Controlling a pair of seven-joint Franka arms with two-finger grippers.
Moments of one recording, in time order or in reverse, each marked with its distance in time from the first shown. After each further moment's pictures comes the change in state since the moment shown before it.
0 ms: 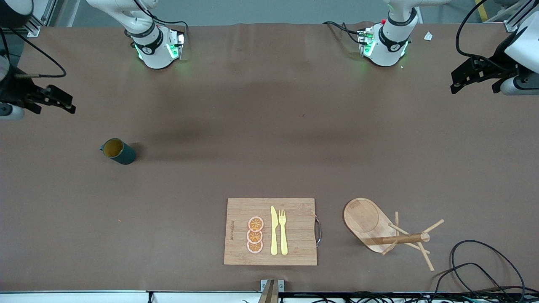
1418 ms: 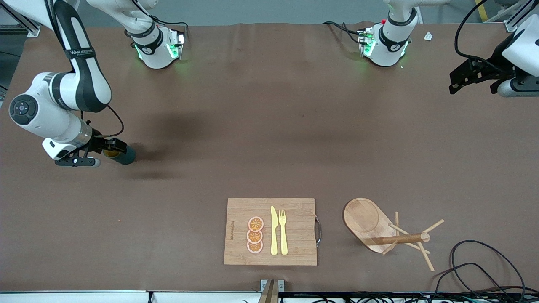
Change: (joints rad) left arm -0.002 0.008 -0.001 -0.002 0.000 -0.007 0.000; right arm 0.000 0.261 -0.008 -0.346 0.016 0.560 0.001
